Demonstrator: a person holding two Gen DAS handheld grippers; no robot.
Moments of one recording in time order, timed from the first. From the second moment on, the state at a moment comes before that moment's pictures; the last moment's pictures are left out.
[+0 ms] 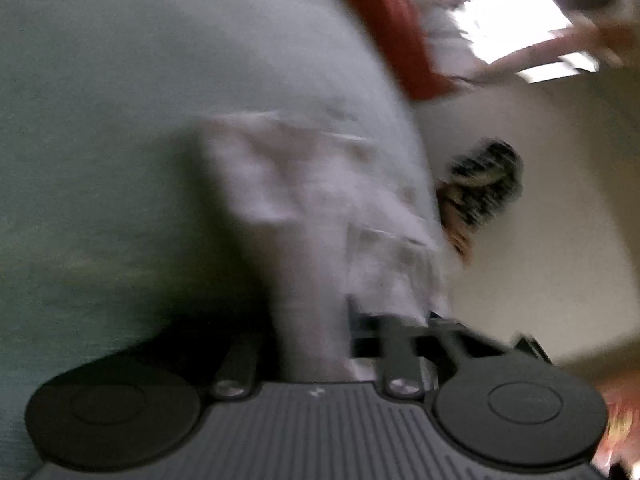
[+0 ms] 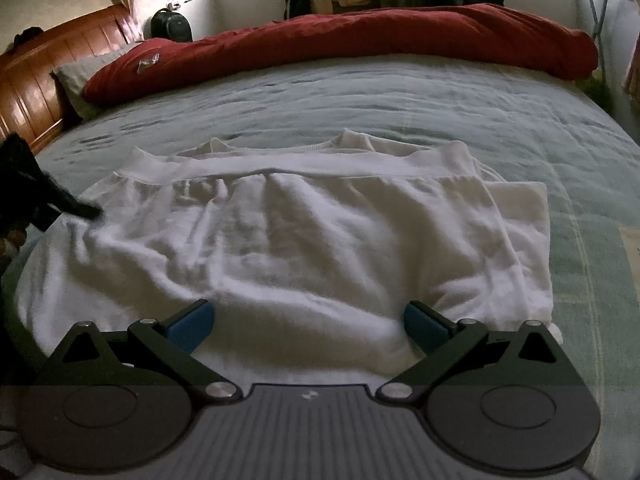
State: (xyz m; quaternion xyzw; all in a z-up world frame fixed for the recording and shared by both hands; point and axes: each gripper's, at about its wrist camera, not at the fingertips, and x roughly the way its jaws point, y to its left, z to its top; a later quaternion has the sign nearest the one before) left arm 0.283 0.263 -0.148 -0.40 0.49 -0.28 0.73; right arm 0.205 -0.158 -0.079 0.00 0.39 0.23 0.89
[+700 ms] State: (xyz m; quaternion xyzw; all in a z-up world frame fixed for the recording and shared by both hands) left arm 0.272 0.251 -0.139 -0.34 0.48 -0.26 0.76; right arm 0.215 -0.132 -0.033 0.14 0.37 0.27 0.88
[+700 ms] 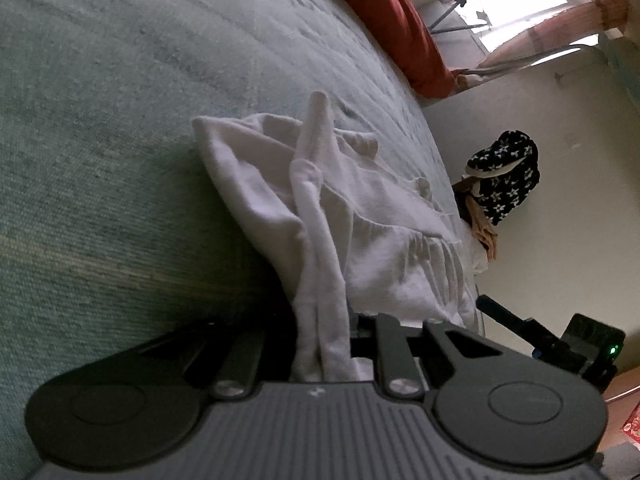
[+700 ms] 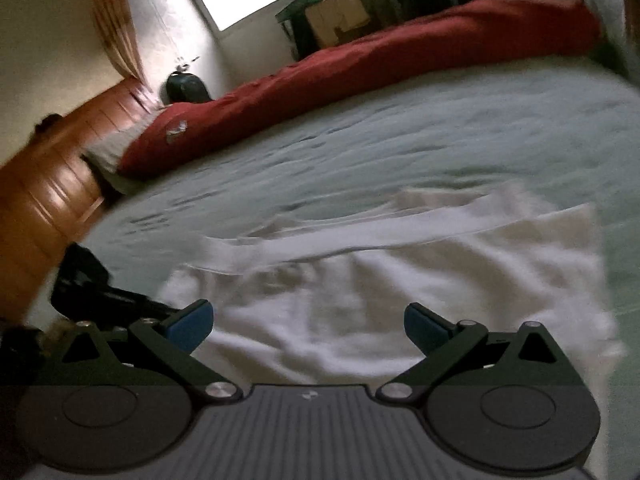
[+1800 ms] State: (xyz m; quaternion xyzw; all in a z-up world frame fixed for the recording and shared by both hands) left arm 0.265 0.223 -0.104 -0.26 0.51 -0.20 0.80; right arm 0.183 -0.118 -0.033 0.10 0.36 0.25 0.89
